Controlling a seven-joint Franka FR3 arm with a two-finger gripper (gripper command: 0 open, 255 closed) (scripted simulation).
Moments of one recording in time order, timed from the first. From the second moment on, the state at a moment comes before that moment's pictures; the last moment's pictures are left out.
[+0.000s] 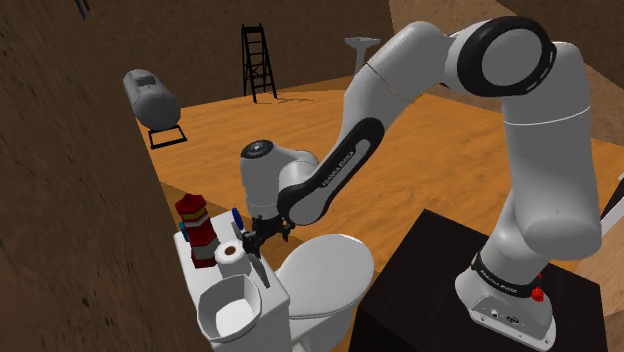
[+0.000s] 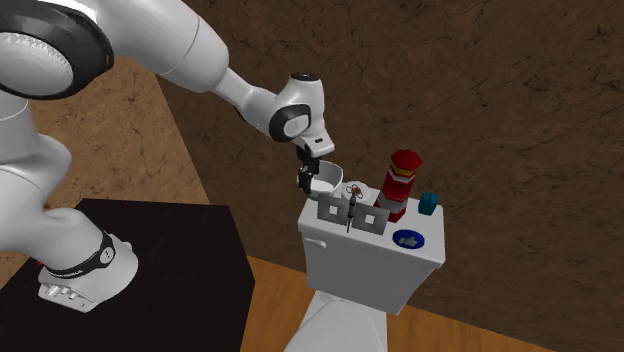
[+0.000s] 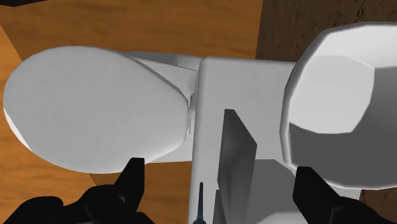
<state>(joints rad) 0.15 0.46 0.40 -2.03 -0.37 2.45 1.03</state>
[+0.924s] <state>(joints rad) 0.26 0.73 0.31 -1.83 -0.47 2.50 1.12</state>
